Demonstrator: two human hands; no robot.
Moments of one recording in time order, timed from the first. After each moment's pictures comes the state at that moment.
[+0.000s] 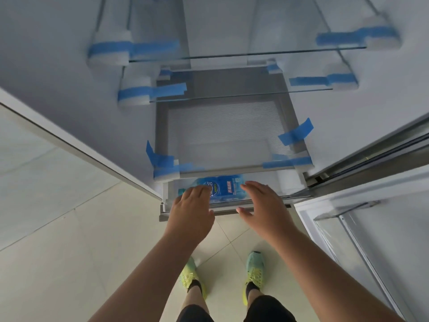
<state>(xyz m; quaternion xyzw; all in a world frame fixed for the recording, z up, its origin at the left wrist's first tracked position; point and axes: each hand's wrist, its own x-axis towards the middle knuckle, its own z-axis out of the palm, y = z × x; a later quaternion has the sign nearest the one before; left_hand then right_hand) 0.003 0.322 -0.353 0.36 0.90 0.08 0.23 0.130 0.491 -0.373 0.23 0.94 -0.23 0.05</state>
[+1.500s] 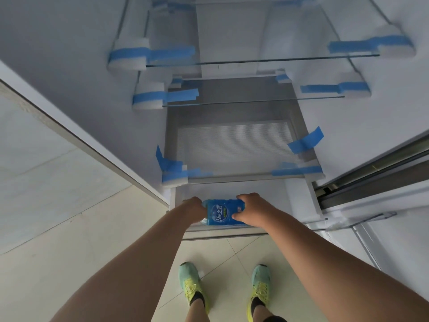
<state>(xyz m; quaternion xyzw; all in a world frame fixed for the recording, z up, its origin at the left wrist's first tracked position) -0.059 0.341 -0.438 0.14 0.87 0.04 0.48 0.071 0.501 -0.420 0.29 0.84 -0.34 0.29</state>
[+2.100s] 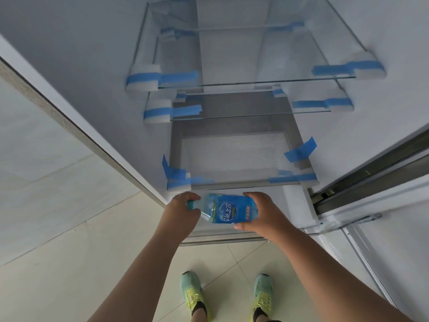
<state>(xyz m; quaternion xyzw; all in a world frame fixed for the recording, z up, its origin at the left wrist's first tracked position) -0.030 0.295 -0.335 0.09 0.90 0.32 0.29 0.112 0.502 -0.382 0.28 0.85 -0.43 0.11</state>
